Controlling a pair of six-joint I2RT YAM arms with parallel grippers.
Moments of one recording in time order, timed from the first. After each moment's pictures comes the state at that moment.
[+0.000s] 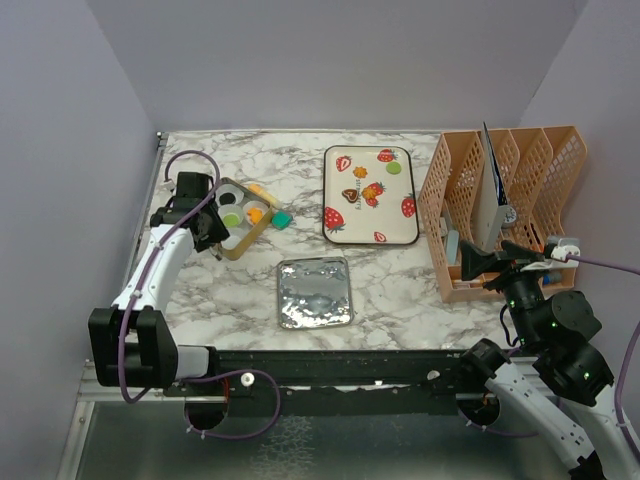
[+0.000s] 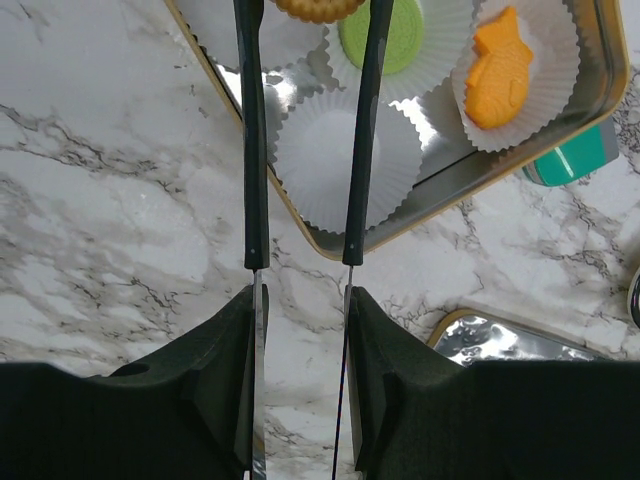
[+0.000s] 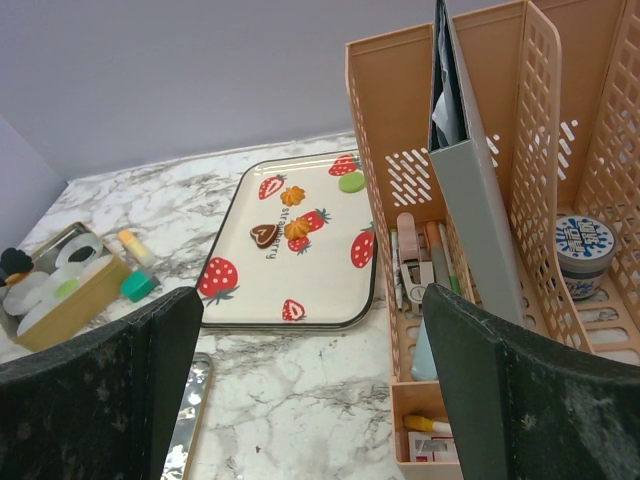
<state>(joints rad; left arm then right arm) -0.05 1.31 1.03 -0.72 -0.11 -0.53 0.63 0.20 0.73 -0.47 0.51 0.22</state>
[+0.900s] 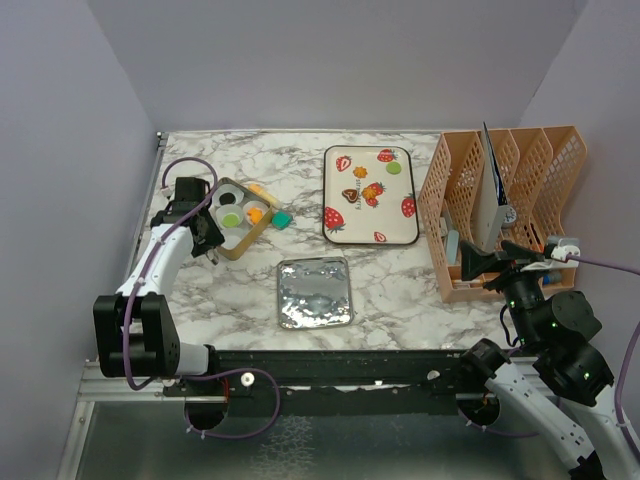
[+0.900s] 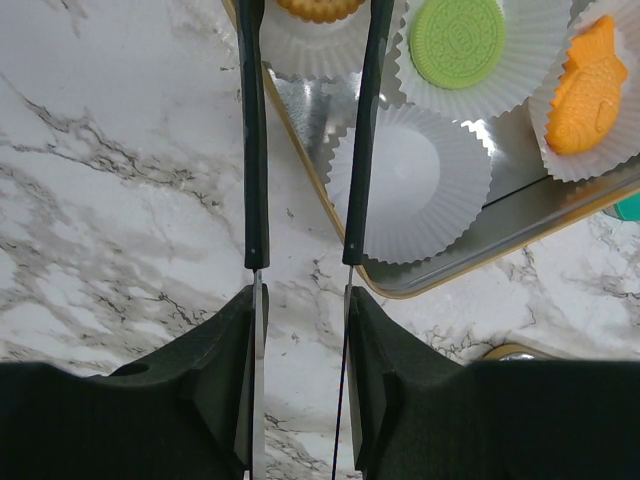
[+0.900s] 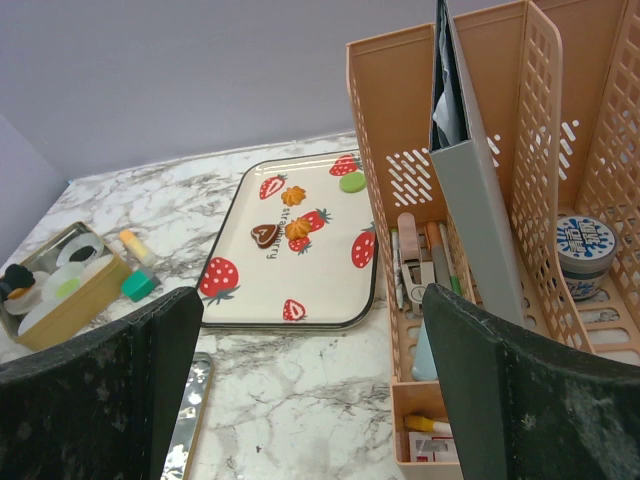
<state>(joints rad) 0.01 1.36 0.97 -0.66 -0.14 -0.51 0.63 0.20 0.73 -0.47 0.50 0.22</state>
